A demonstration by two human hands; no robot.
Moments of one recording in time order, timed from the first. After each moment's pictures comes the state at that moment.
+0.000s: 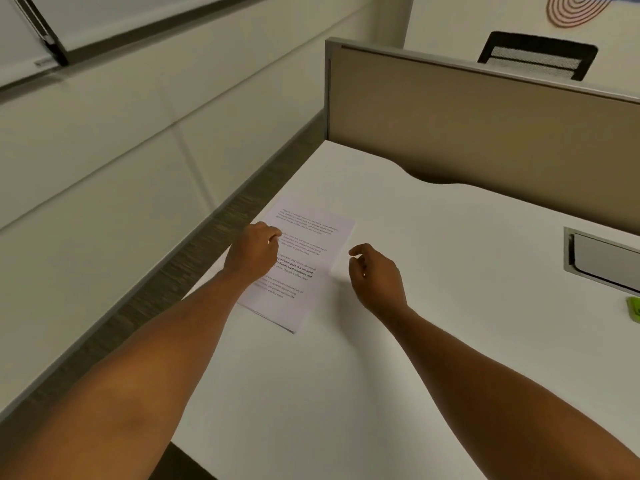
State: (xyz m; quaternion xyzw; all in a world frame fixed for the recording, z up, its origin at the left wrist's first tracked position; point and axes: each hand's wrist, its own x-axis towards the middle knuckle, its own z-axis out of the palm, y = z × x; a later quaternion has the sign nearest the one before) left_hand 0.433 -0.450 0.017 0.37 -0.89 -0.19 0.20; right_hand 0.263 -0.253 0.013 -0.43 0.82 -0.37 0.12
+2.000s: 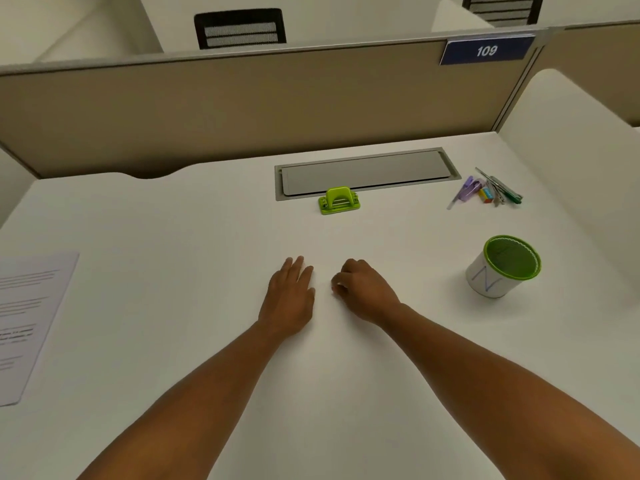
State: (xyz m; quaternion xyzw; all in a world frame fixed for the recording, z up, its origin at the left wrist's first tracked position) left_hand 0.159 0.023 -0.036 0.06 -0.99 -0.09 -0.02; right_hand 0.078 0.201 -0.012 -0.38 0.91 -0.18 0.06
